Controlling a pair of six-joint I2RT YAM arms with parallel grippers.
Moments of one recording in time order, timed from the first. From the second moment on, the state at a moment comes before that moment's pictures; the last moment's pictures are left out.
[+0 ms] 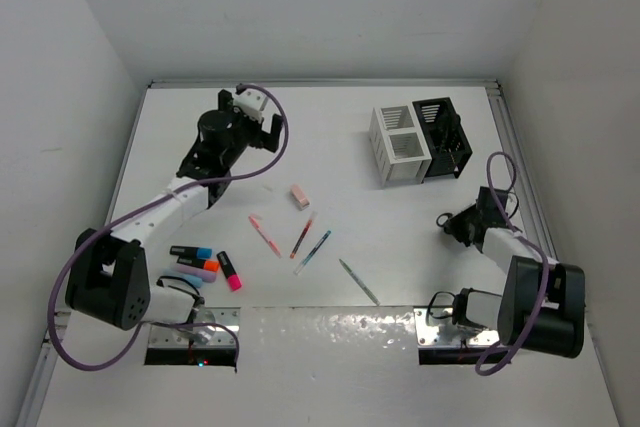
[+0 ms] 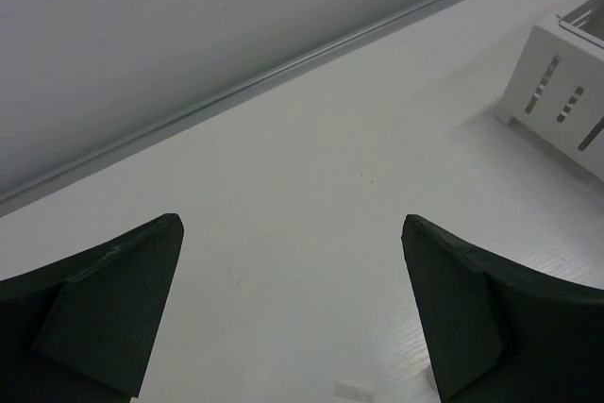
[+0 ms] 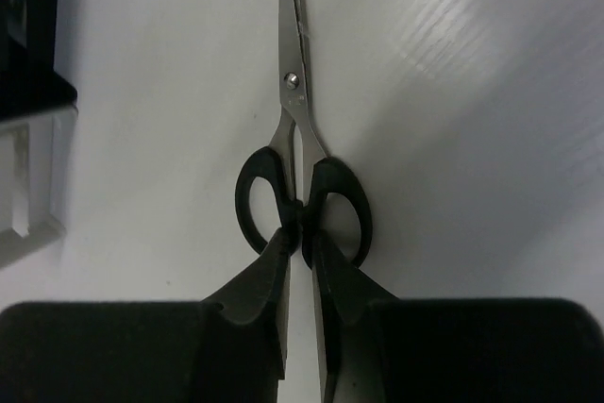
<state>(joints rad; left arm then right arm) -0.32 1.36 0.90 0.31 0.06 0.18 -0.23 1.21 0.30 -0.03 -0.01 0.85</state>
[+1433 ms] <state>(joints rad) -0.25 1.29 0.76 0.50 0.03 0.15 -0.06 1.43 0.59 -0.38 0.13 0.59</state>
